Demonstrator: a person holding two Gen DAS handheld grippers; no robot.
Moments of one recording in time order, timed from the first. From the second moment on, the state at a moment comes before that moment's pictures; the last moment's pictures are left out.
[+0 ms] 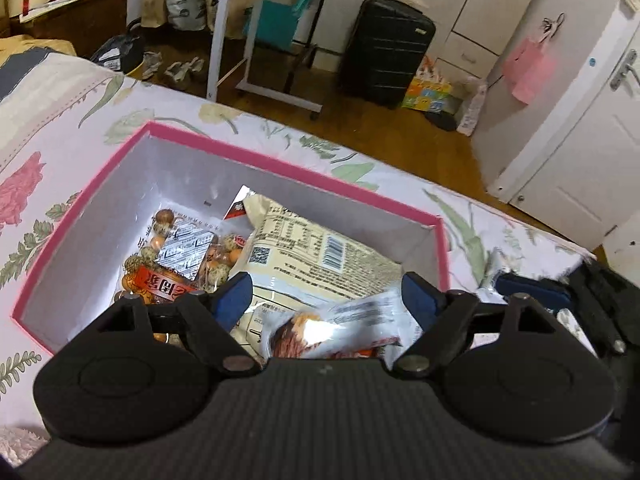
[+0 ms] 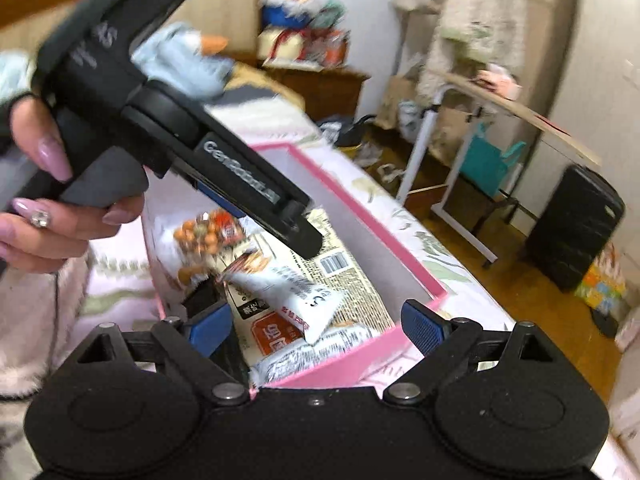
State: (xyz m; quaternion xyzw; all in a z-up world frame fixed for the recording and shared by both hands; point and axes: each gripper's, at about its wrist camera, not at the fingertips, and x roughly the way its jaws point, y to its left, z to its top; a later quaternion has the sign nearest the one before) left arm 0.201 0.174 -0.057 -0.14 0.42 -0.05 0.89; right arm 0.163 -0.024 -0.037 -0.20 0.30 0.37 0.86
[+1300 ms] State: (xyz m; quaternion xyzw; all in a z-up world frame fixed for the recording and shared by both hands) left arm 0.280 -0.084 -0.102 0.14 0.41 -0.30 0.85; right arm 0.261 -0.232 -0.136 -0.18 0.45 0.21 0.85
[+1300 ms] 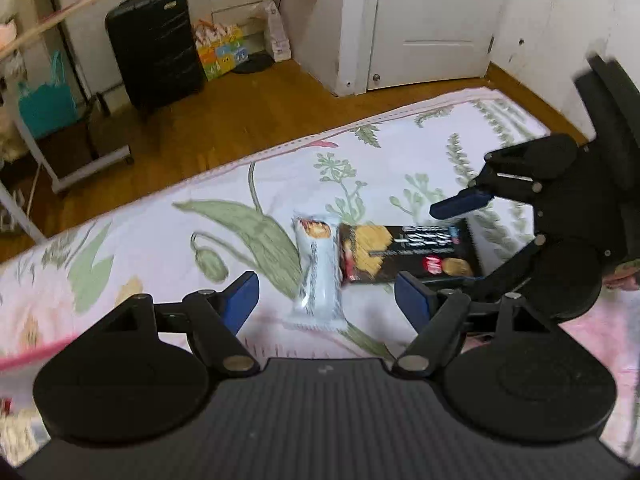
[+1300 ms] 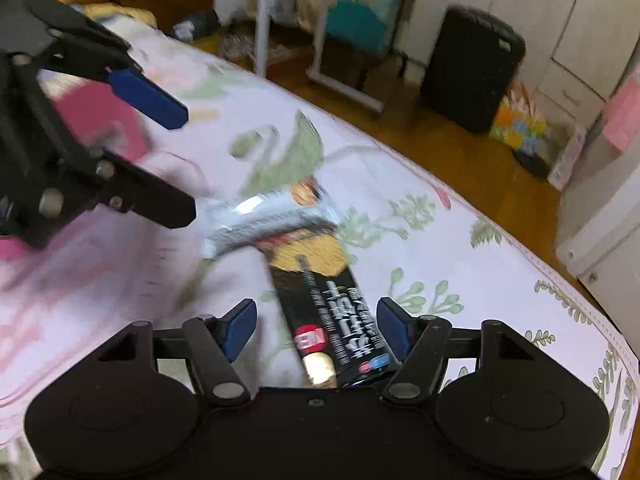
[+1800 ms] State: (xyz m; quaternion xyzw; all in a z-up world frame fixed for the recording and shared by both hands) left arm 0.313 -0.110 -0.161 0.17 0.46 -0.28 0.82; right arm 0.266 -0.239 -0.152 -0.13 0.47 0.18 0.85
